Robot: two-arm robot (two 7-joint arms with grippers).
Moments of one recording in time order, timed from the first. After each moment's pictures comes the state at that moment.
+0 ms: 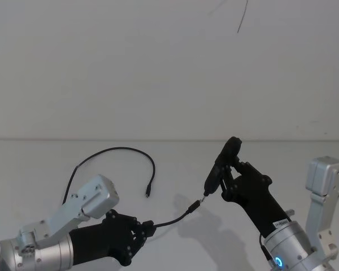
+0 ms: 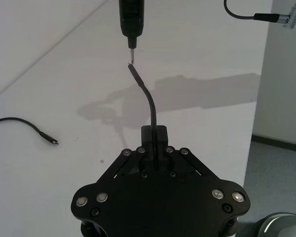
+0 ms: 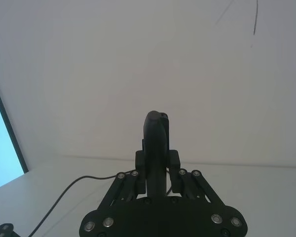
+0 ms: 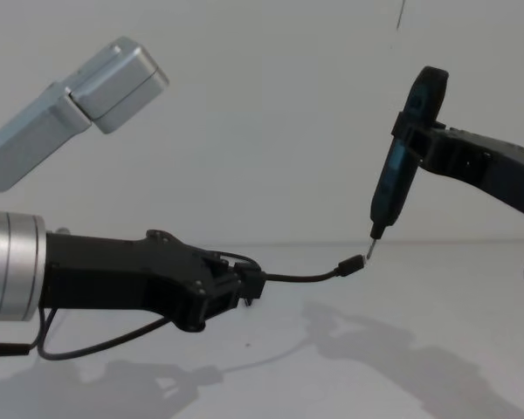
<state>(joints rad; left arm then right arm) -0.35 0.60 0.55 -1.66 -0.38 0.16 -0.62 0.11 0.18 -0.26 -1.64 0.43 -0.07 0.25</state>
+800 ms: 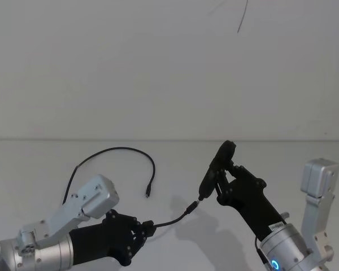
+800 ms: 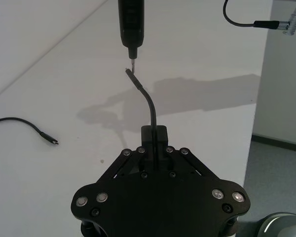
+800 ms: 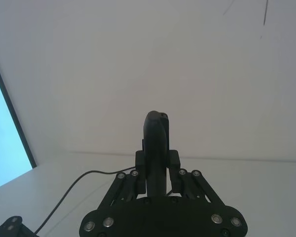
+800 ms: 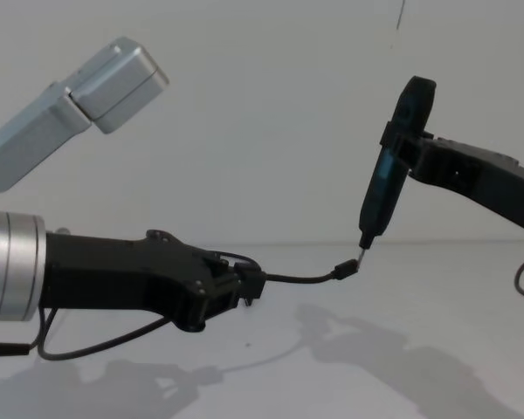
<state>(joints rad) -0.35 0.60 0.55 -1.66 -0.38 0.16 -0.62 0.11 0.19 -0.28 -1.63 0.45 -0.06 0.27</state>
